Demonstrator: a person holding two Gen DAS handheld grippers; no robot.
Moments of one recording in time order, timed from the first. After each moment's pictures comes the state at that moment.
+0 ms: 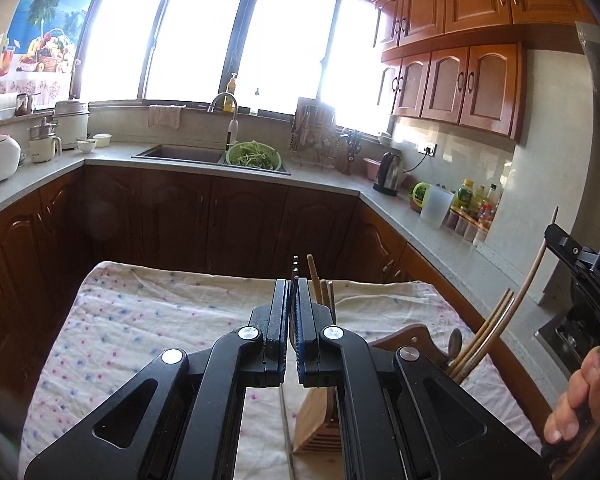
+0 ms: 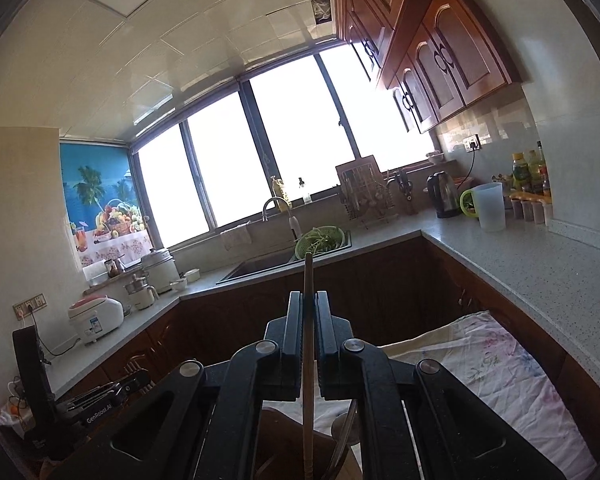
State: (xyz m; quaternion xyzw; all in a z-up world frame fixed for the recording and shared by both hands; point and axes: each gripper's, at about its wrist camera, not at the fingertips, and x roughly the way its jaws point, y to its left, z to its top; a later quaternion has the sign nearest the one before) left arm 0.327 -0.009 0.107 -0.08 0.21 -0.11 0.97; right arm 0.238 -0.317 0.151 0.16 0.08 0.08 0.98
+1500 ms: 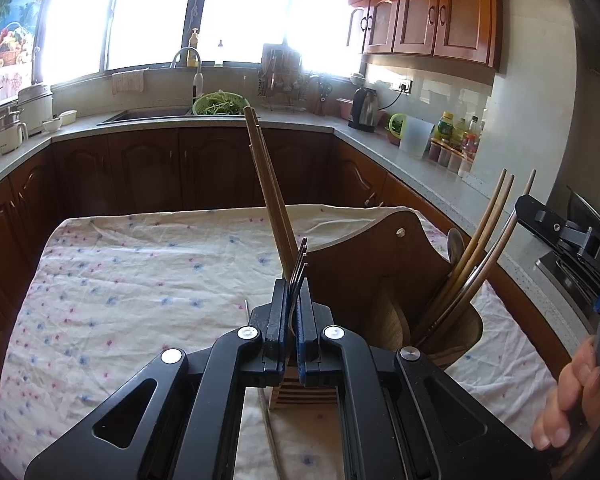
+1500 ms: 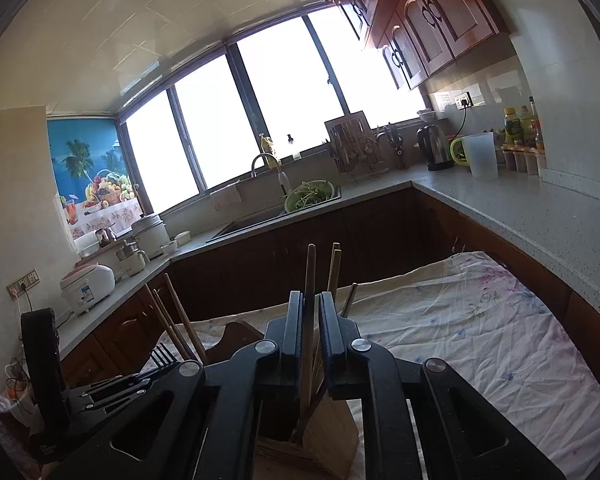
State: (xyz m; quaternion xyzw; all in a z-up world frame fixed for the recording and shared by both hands) left arm 0.326 -0.057 0.048 -0.03 0.29 -0.16 0.94; right arm 0.241 -0.312 0.087 0.17 0.15 0.08 0.97
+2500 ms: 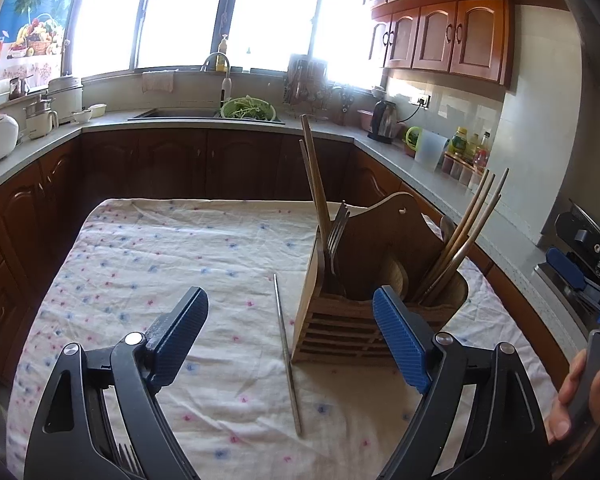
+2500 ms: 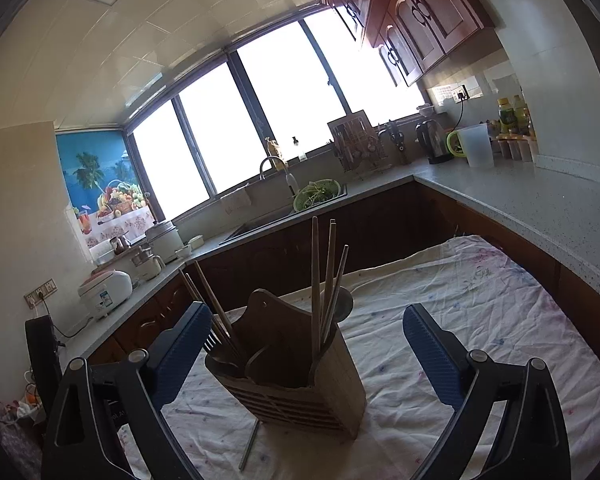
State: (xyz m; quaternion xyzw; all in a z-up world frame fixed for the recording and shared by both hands) left arm 0.264 -0.021 0.051 -0.05 0.27 -0.12 0.95; right arm 0.184 -0.321 0.082 0.20 0.14 0.09 0.97
